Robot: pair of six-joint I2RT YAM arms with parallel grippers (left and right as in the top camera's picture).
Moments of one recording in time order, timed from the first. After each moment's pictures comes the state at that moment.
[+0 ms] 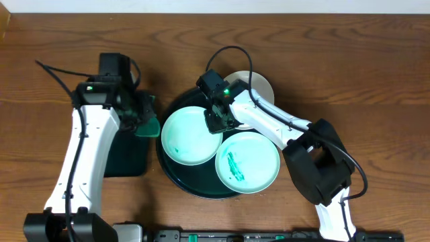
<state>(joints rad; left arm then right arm) -0.01 1.49 1.27 -1.08 0.08 -0.38 0.71 2.14 1.61 -0.88 -0.08 0.44</state>
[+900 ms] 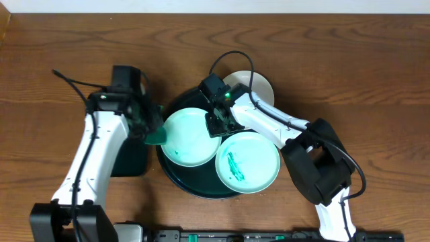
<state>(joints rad) -0.06 1.49 1.09 -0.91 0.11 -0.41 0.71 2.14 1.56 -0.83 -0.12 0.49</state>
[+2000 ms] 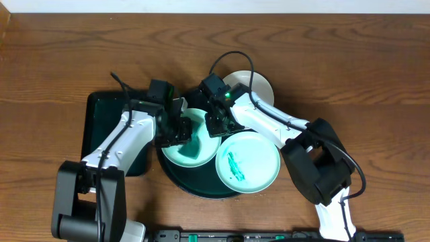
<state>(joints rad) -0.20 1.64 0.97 -0.72 0.38 -0.25 0.71 2.14 1.56 -0.83 -0.12 0.49</state>
